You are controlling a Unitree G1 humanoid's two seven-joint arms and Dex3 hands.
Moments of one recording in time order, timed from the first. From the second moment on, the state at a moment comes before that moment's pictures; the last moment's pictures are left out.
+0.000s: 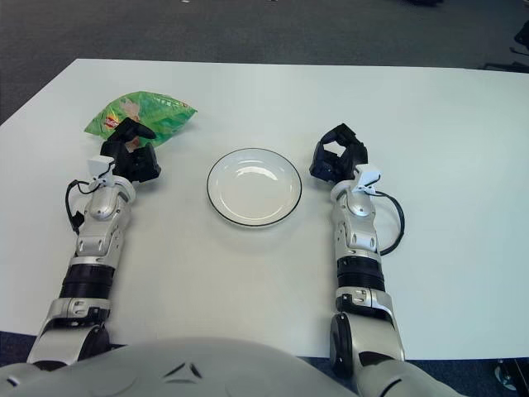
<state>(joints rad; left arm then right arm) -0.19 0.07 0.10 0.03 -0.07 -0.04 0.08 -0.30 -0.10 -0.22 0.34 0.15 -0.14 -0.02</state>
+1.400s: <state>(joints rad) -0.47 0.35 0.17 -0.03 0.08 0.02 0.02 -0.32 -0.10 -0.22 0.37 0.14 -0.14 -0.02</state>
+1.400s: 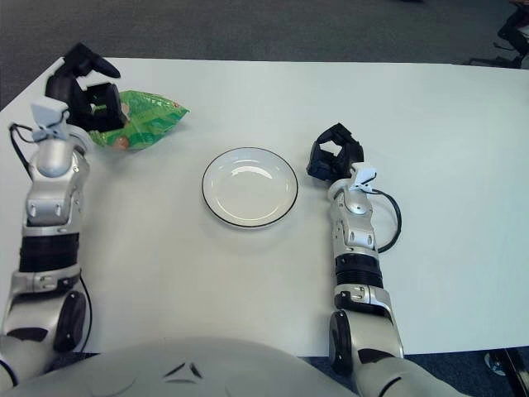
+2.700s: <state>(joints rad) -0.95 0.66 -0.32 0.94 0.79 -0.33 0.35 -0.32 -0.11 -0.22 0.37 0.14 -0.14 -0.02</state>
